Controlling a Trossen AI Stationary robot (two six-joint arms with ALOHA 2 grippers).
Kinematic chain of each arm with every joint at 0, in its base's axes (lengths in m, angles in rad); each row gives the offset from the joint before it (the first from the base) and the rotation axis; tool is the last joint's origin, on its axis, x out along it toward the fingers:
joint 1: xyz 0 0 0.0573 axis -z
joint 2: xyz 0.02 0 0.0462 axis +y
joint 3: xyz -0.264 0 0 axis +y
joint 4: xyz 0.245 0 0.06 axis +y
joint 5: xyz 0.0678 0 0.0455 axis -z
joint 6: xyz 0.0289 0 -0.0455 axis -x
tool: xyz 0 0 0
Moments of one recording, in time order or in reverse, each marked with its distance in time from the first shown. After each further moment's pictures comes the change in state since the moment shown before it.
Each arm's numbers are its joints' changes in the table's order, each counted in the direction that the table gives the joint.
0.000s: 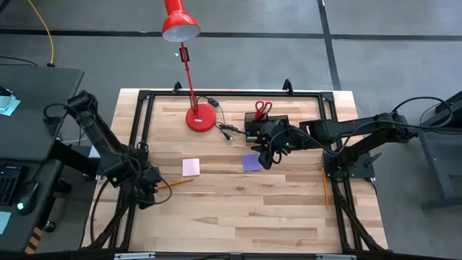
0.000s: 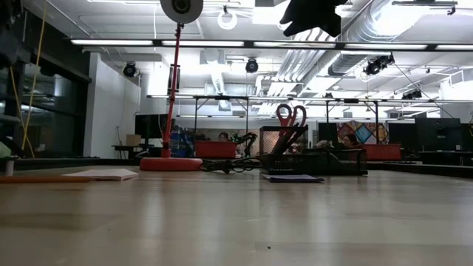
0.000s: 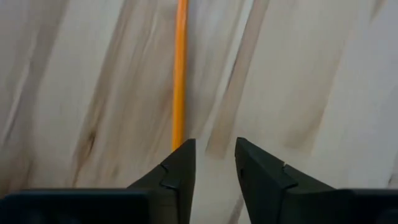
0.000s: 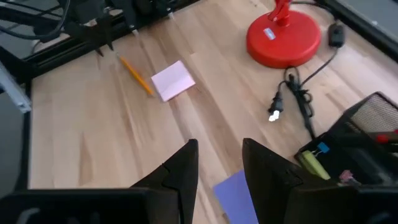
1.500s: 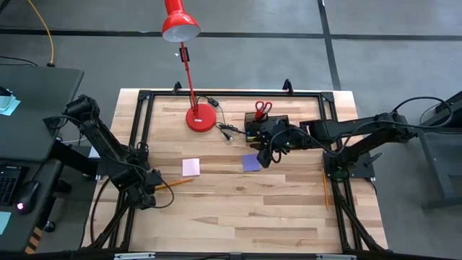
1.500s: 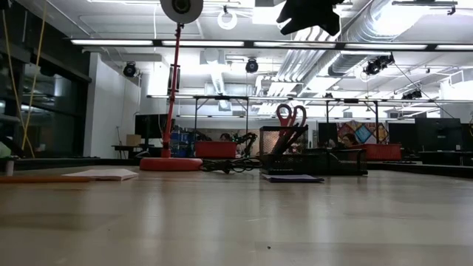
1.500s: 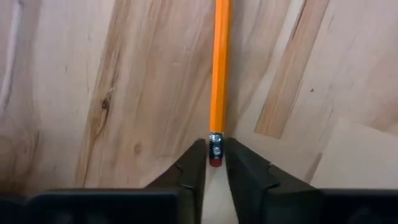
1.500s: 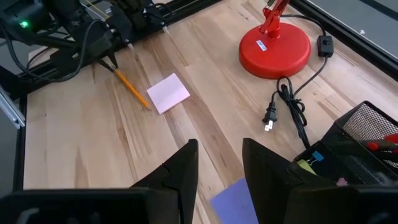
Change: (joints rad) left arm 0.000 0.163 0.057 -0.047 0.092 0.000; right arm 0.000 0.000 0.000 -0.029 0.039 -0.012
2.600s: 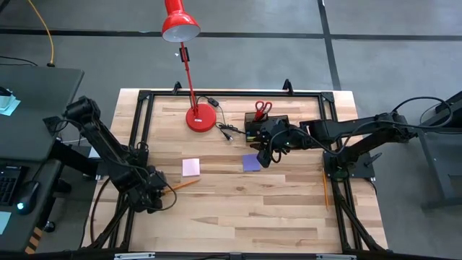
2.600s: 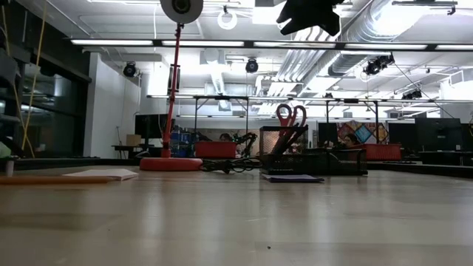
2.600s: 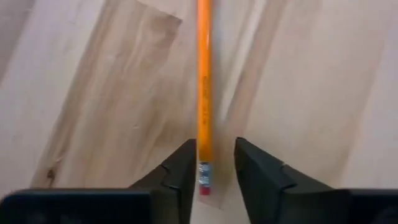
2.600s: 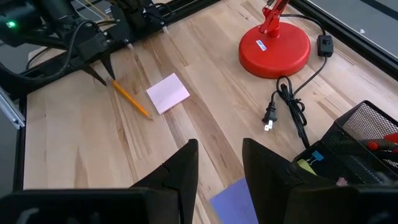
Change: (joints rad) left arm 0.000 0.042 -0.002 -0.186 -0.174 0.031; right arm 0.000 0.000 0.000 0.001 0.000 -0.002
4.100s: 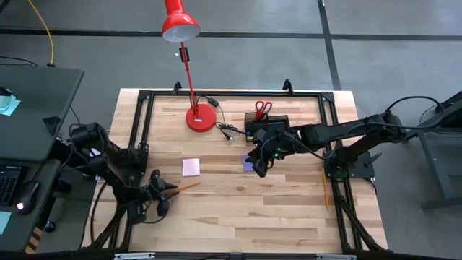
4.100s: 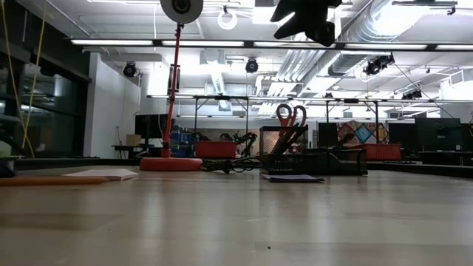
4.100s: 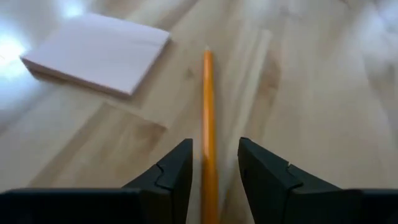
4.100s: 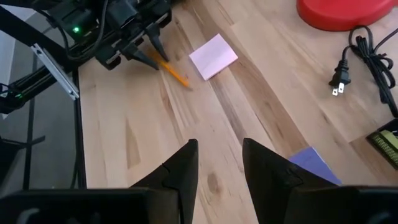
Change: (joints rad) left arm 0.207 0.440 0.090 -0.479 -0.679 0.214; right arm -0.018 0.084 0.000 -0.046 -0.208 -0.104
